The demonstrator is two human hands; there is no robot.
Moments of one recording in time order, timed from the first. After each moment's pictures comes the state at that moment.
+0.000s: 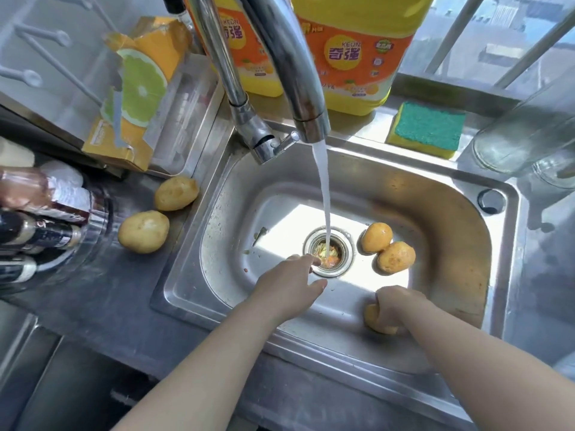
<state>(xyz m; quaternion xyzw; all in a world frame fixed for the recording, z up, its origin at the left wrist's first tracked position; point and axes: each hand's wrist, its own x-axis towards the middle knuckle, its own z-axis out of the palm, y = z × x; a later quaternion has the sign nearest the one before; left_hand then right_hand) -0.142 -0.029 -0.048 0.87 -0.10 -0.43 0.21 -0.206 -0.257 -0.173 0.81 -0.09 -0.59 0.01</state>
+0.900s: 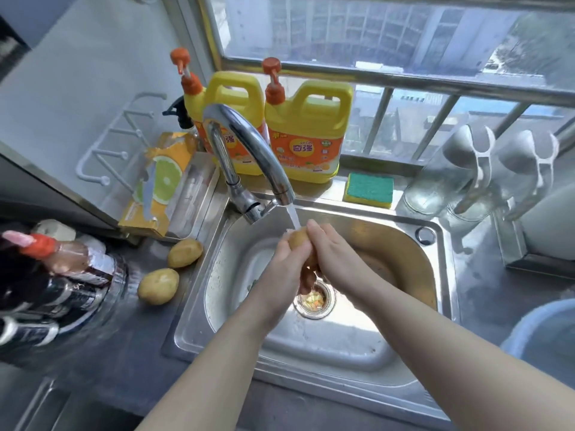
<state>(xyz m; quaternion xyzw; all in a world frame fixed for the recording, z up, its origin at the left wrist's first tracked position) -0.123 -0.049 0.051 0.65 0.03 -0.32 0.69 -0.132 -0.166 0.054 0.74 -0.19 -0.12 -0.63</state>
